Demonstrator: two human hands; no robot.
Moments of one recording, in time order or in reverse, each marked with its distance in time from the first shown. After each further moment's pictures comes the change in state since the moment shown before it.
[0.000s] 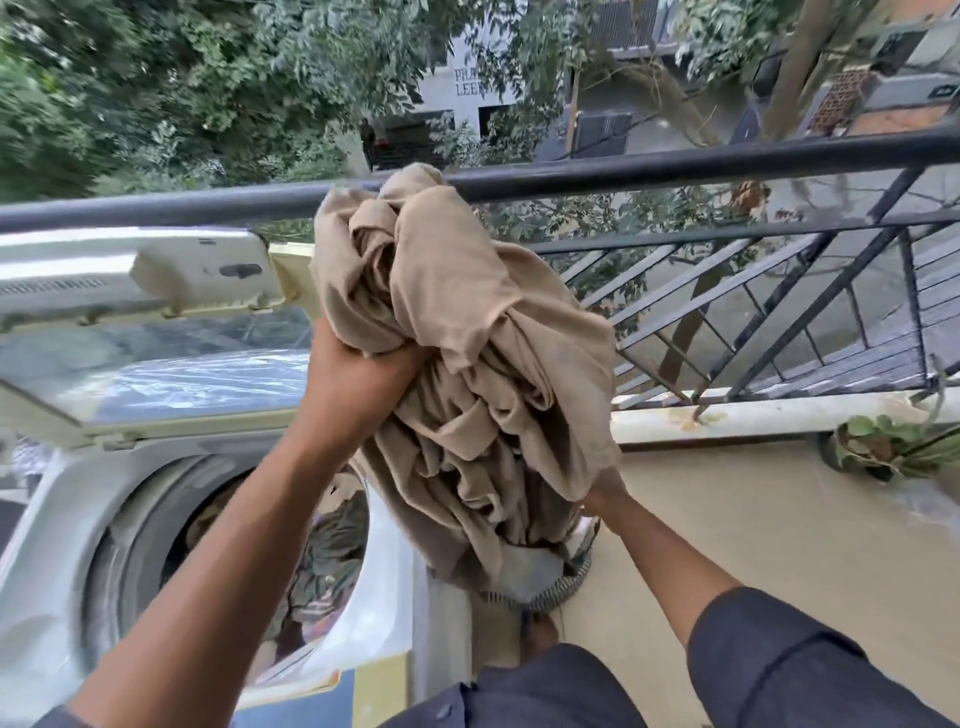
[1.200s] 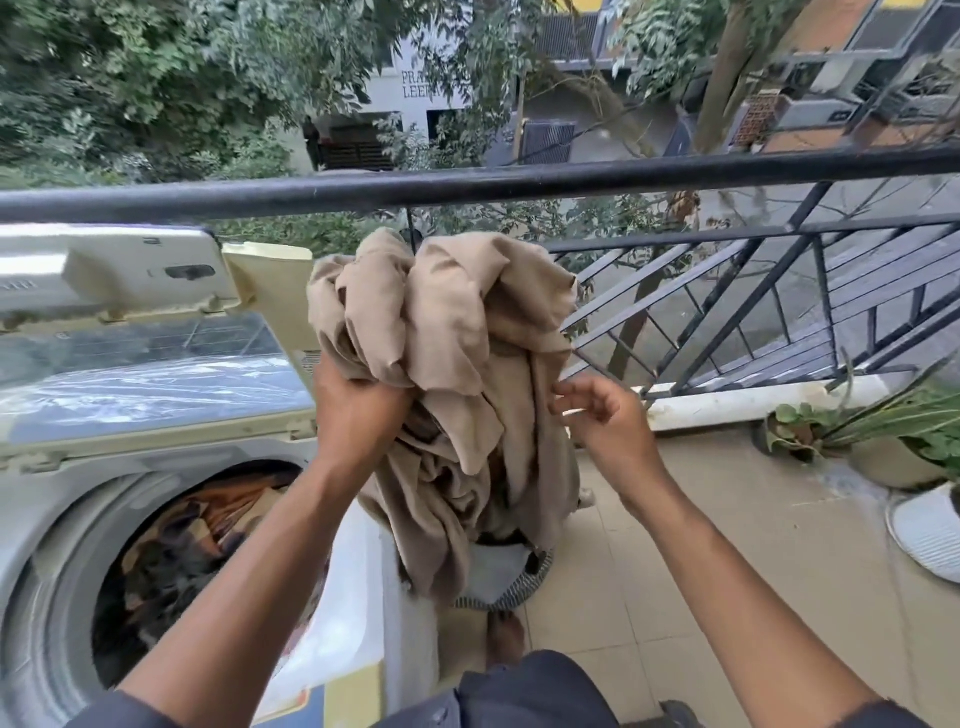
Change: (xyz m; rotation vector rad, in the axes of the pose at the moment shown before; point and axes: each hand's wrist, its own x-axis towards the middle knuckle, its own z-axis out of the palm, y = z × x) left_hand -0.010 -0.024 0.029 -0.022 0.057 -0.092; right_hand -0.093 -0.068 -0.061 0.436 0.326 -0.453
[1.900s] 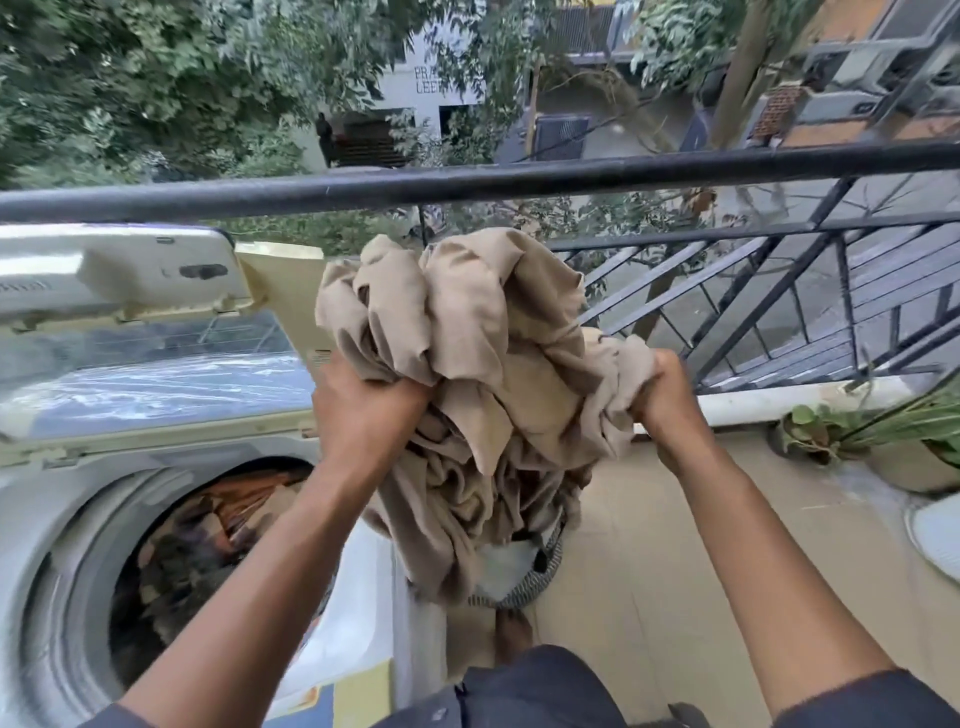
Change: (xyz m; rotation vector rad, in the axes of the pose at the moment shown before) left_hand -0.001 0.000 -0.004 0.292 0.048 -0.065; right_hand 0.046 0.000 -0.033 -0.114 0.074 0.035
